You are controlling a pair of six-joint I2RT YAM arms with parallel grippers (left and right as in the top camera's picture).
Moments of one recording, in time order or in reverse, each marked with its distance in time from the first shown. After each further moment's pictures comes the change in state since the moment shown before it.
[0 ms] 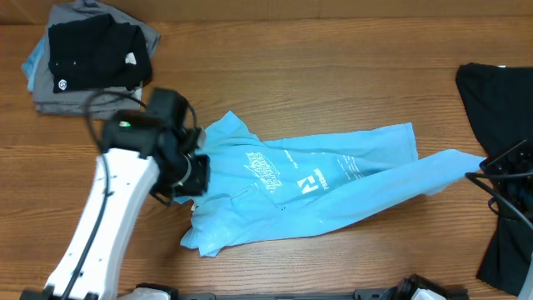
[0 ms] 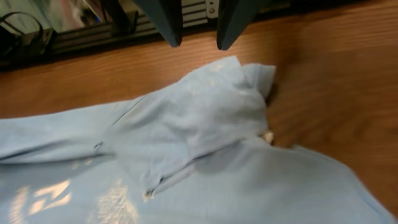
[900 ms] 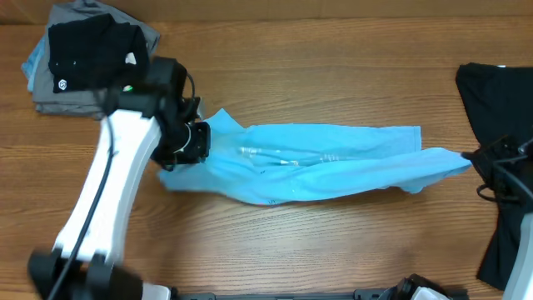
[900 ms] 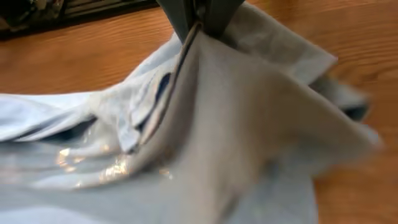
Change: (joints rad) left arm 0.048 0.169 0.225 0.034 -0.005 0.016; right arm 0.000 0.068 -0.180 0.153 0.011 0.044
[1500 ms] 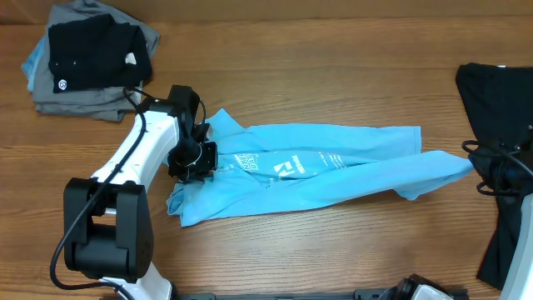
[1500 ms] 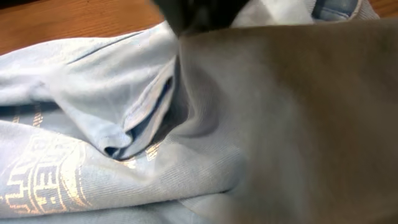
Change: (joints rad) left arm 0.017 0.214 -0.256 0.269 0.020 0.000; right arm 0.000 0.092 -0.015 -0.008 0.080 0.000
